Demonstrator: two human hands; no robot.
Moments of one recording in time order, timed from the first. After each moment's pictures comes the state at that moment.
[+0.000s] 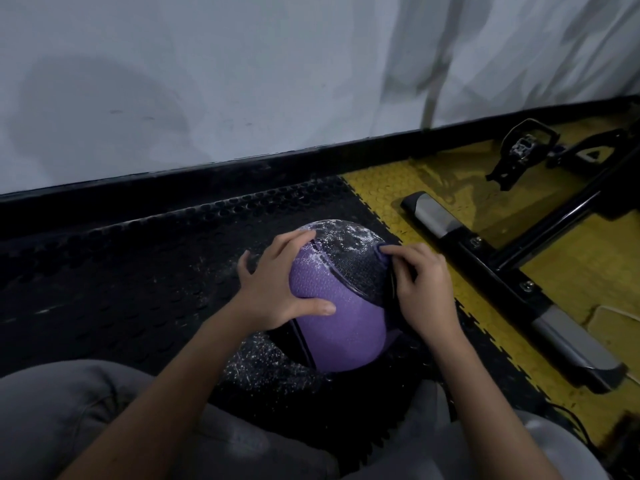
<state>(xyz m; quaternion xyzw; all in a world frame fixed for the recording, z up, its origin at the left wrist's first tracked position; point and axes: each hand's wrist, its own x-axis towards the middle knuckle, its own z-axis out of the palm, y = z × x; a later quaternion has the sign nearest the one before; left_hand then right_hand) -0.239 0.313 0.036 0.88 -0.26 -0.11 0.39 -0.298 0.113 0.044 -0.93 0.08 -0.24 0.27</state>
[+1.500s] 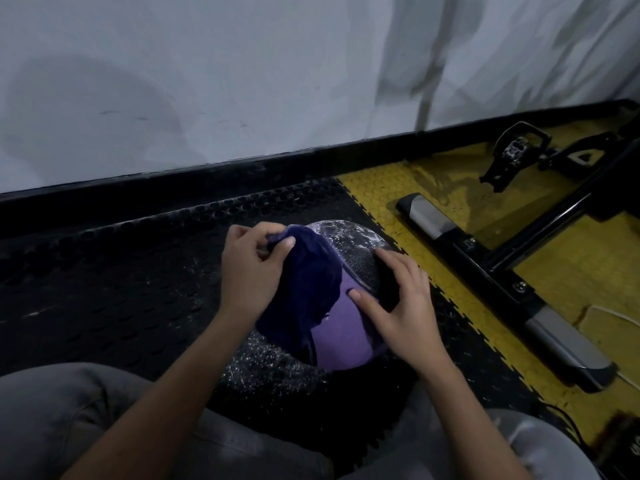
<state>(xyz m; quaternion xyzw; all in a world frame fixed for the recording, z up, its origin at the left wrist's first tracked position) -0.229 0.302 0.034 0.81 -0.04 0.09 0.57 -0.317 0.122 0.028 -0.92 0.04 -0.19 0.35</state>
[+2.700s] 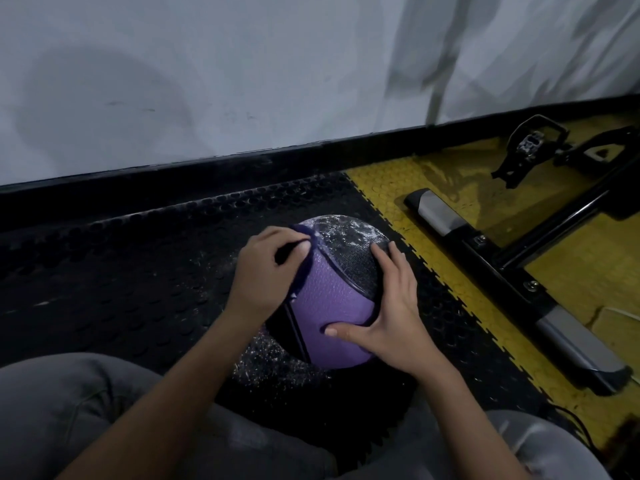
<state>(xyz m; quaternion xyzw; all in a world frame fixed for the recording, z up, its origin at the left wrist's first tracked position) -0.229 0.303 0.021 0.83 -0.17 0.12 0.52 -0.318 0.131 0.016 -0.93 0.03 -0.07 0.37</state>
